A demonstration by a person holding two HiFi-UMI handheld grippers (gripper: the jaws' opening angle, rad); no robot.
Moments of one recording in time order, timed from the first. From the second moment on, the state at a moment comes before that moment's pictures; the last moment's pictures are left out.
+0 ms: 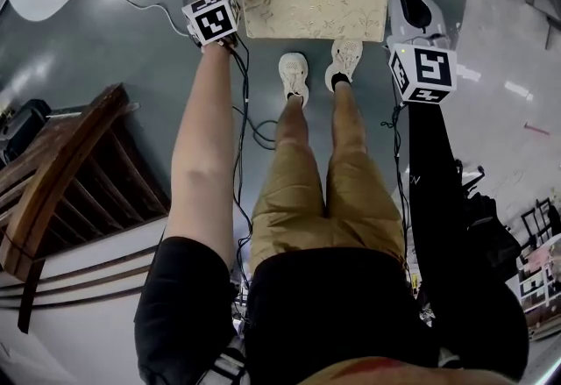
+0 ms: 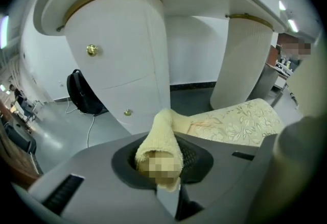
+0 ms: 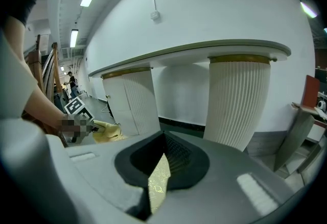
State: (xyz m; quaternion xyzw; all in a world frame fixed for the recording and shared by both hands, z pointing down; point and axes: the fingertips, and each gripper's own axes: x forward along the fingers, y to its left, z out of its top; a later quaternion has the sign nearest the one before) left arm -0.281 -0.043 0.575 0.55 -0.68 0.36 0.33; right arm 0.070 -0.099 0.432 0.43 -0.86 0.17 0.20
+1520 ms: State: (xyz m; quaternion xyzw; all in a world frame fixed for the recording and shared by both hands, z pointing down) left arm 0.001 -0.054 0.593 0.73 -0.48 0.32 0.35; right arm 0.155 -0.074 0.432 0.51 -0.82 0.18 0.19
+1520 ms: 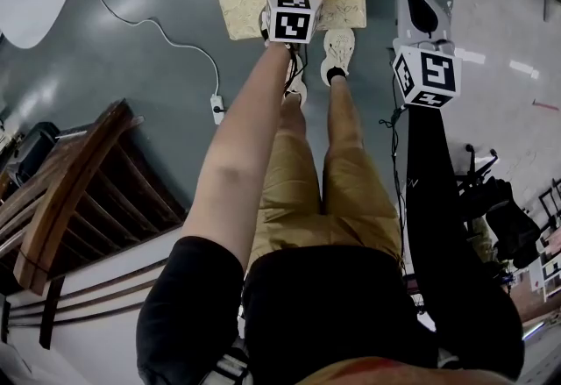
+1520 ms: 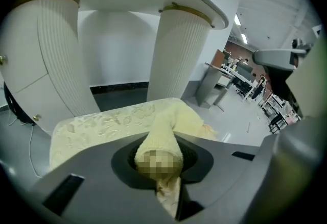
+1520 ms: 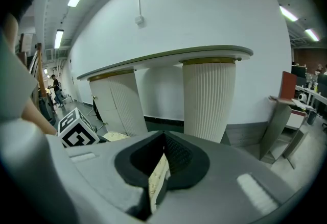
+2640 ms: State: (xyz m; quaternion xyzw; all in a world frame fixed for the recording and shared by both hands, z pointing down) left arm -0.311 0.050 0.588 0.57 -0.63 0.38 0.37; right arm 0.032 -0.036 0.406 0.48 -0.84 0.15 0.19
